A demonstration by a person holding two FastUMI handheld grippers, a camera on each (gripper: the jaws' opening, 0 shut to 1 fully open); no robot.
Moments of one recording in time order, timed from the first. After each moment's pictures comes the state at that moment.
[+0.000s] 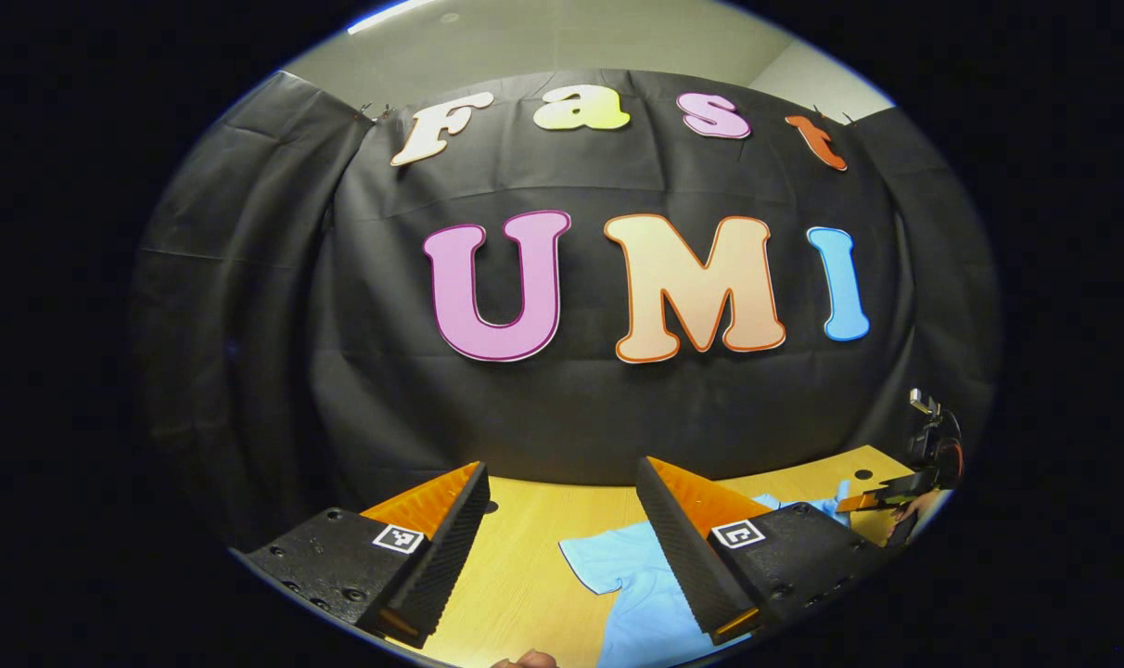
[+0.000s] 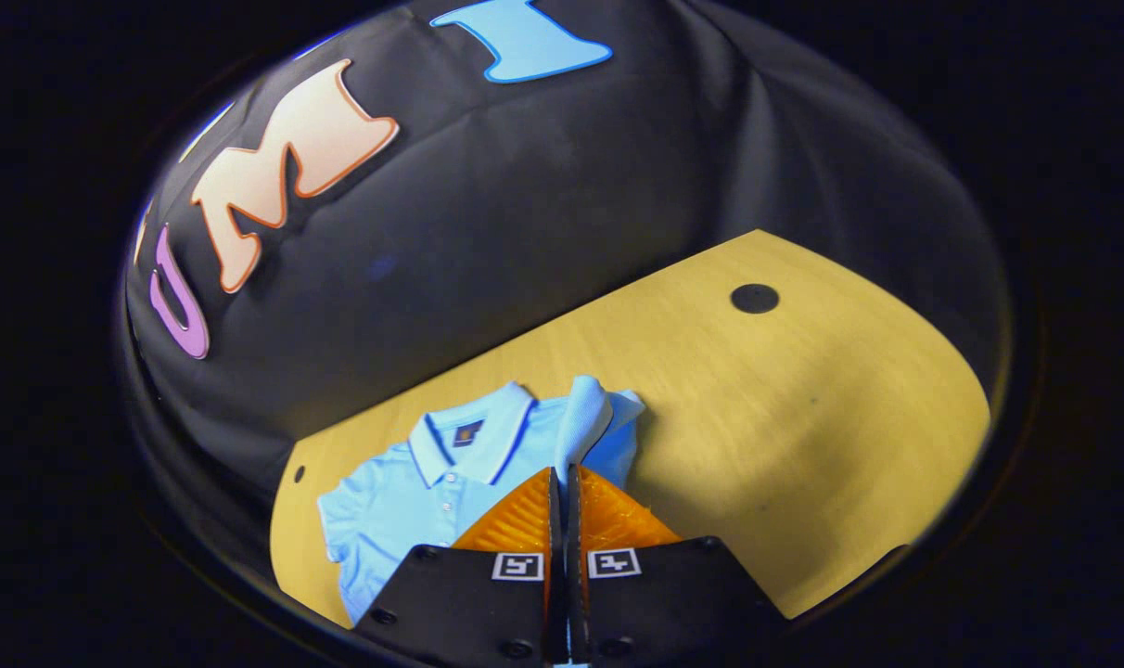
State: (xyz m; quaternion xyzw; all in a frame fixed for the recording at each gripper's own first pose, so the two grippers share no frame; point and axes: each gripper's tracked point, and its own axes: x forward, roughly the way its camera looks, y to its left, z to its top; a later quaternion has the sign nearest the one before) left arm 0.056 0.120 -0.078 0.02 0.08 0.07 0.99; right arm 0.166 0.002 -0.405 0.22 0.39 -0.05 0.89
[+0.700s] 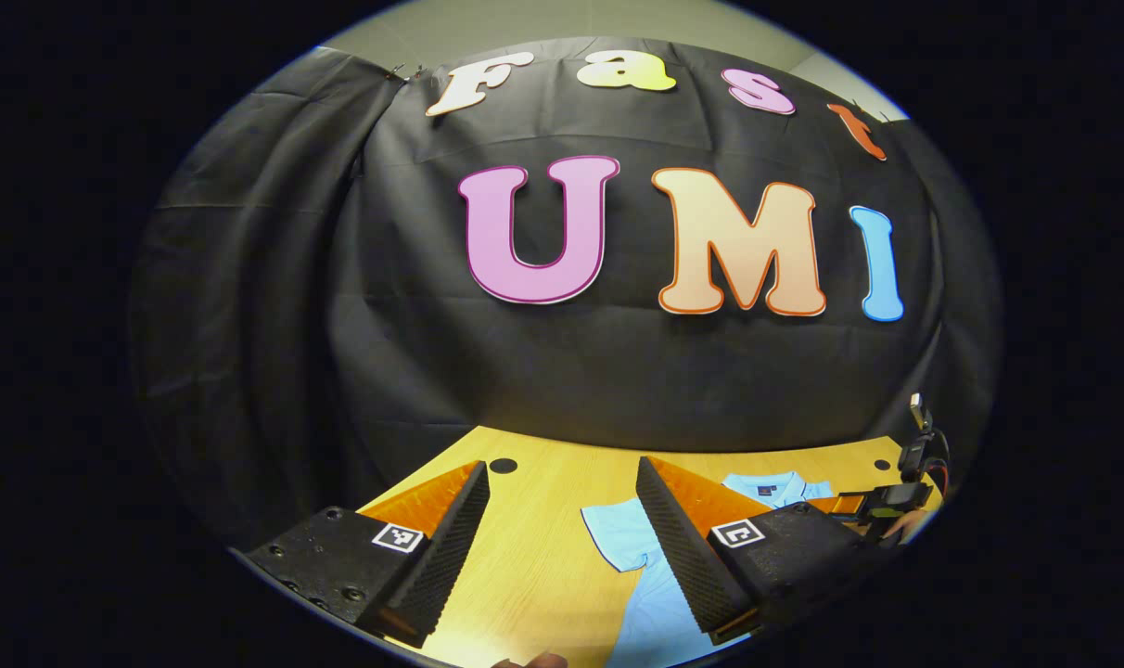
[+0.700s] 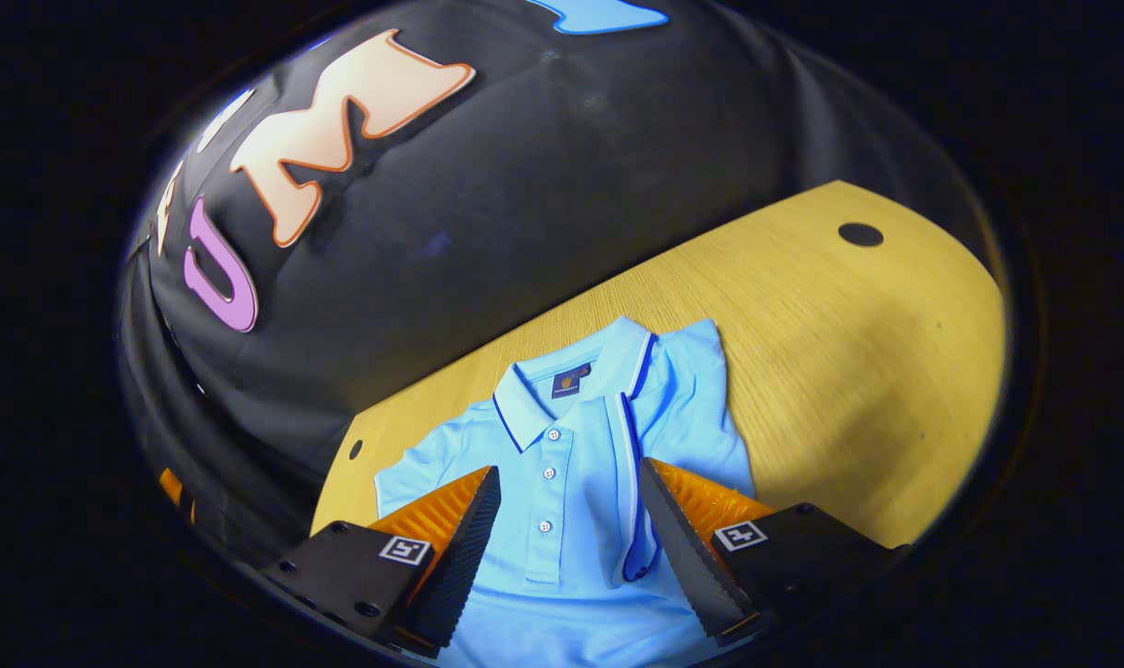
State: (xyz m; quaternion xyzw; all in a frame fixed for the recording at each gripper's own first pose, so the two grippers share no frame) left arm 0.064 0.158 -0.141 -0.02 0.14 0.10 0.98; right arm 0.159 0.083 -0.430 0.22 0.41 0.03 0.88
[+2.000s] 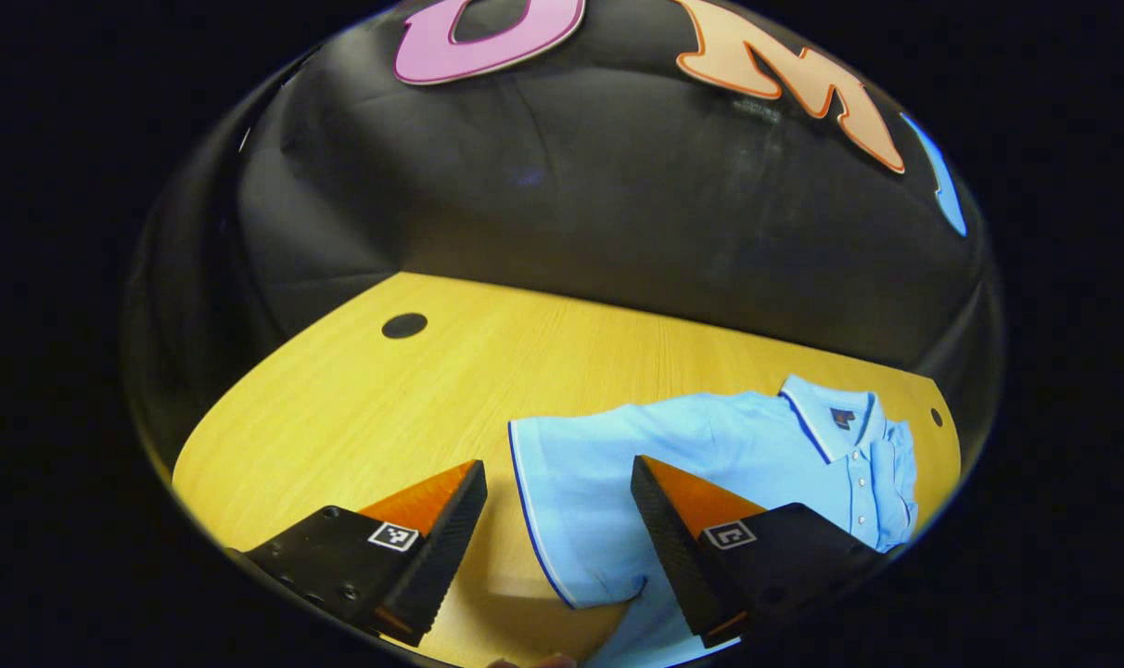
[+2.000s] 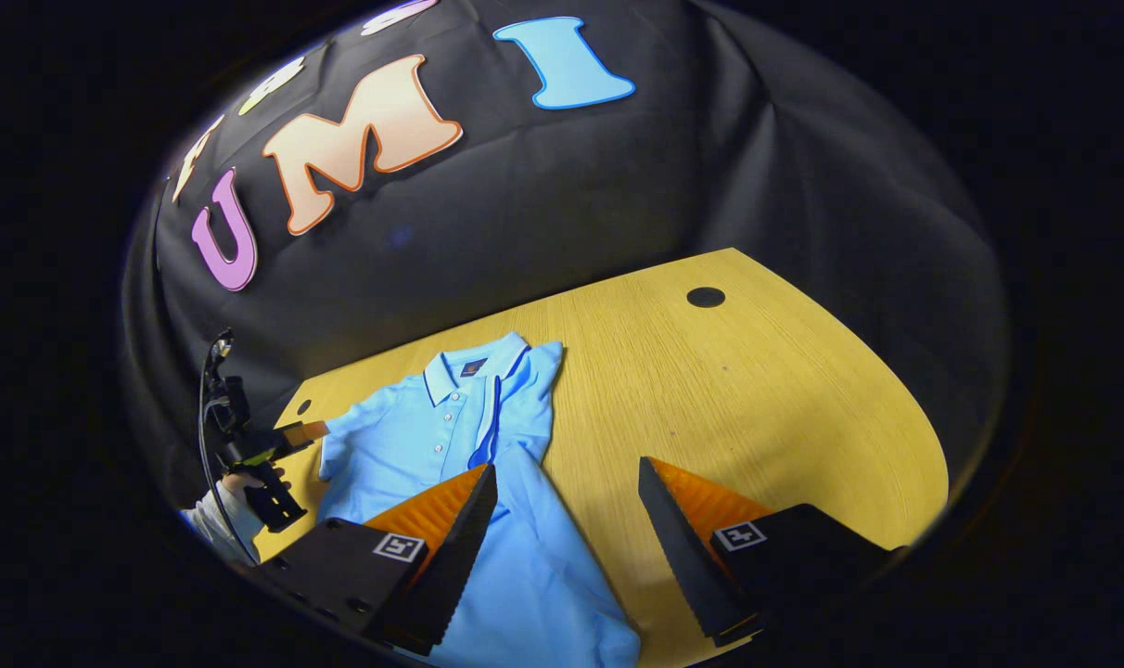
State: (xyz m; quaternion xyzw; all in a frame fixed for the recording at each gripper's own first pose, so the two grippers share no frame) left arm 0.185 0.122 -0.391 -0.07 0.35 0.08 0.93; right arm 0.047 -0.042 -0.358 0.12 0.40 -0.03 0.91
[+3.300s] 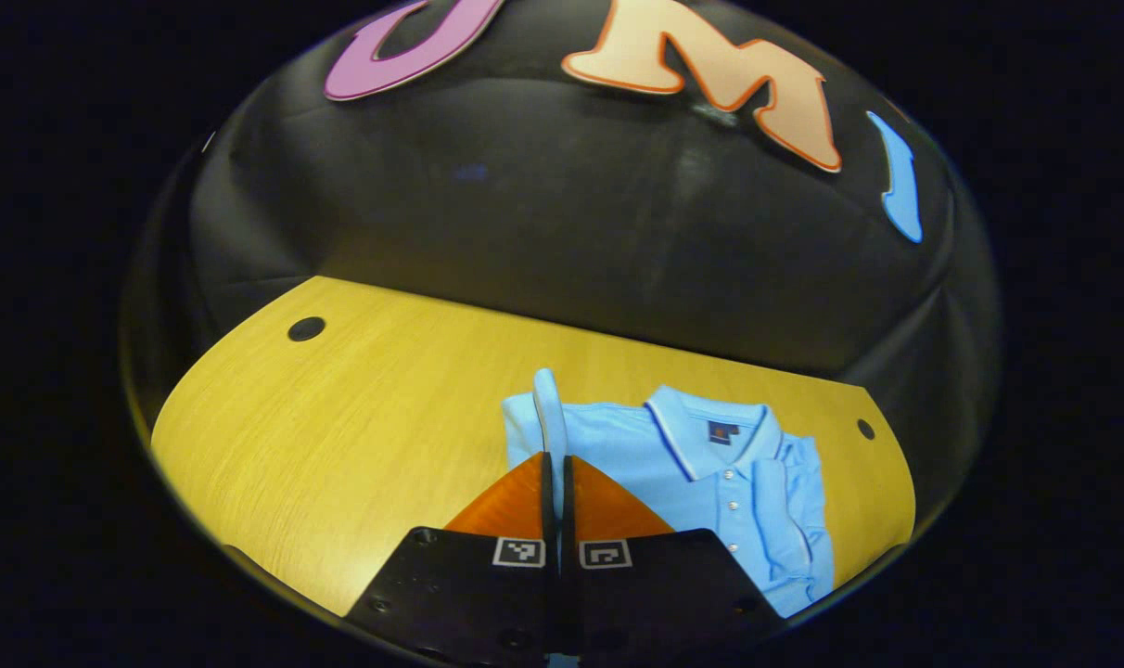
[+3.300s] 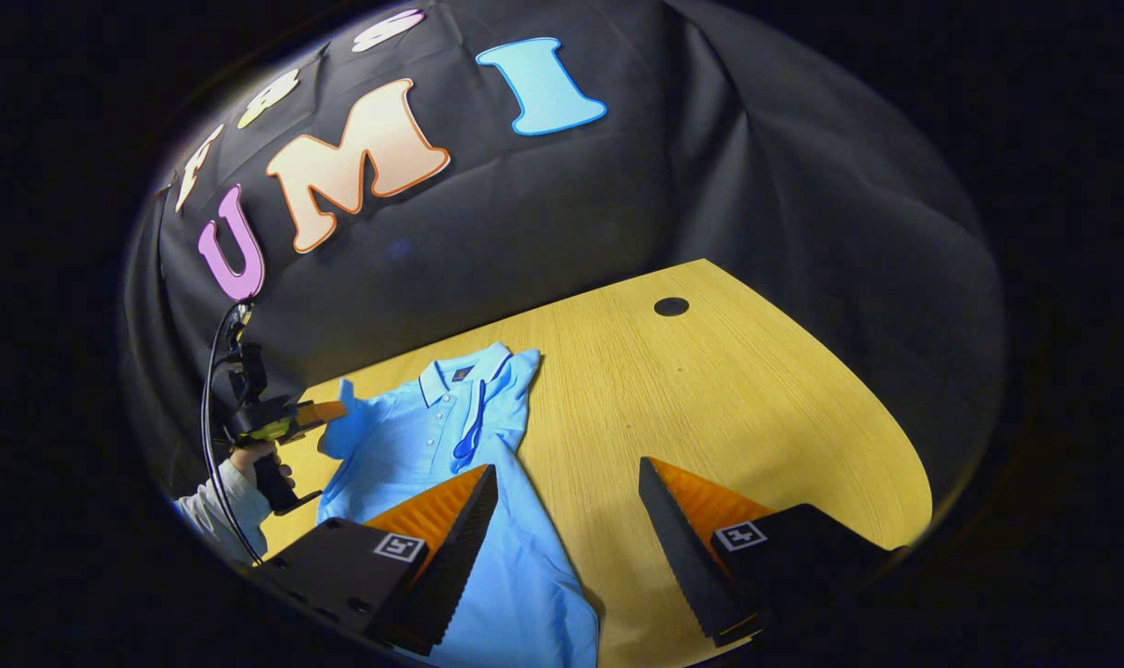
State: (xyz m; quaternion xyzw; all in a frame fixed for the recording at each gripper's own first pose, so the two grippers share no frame) left arm 0.198 -0.021 -0.335 -0.10 0.33 -0.03 0.94; right arm 0.012 -0.079 -0.327 0.14 0.38 -0.04 0.91
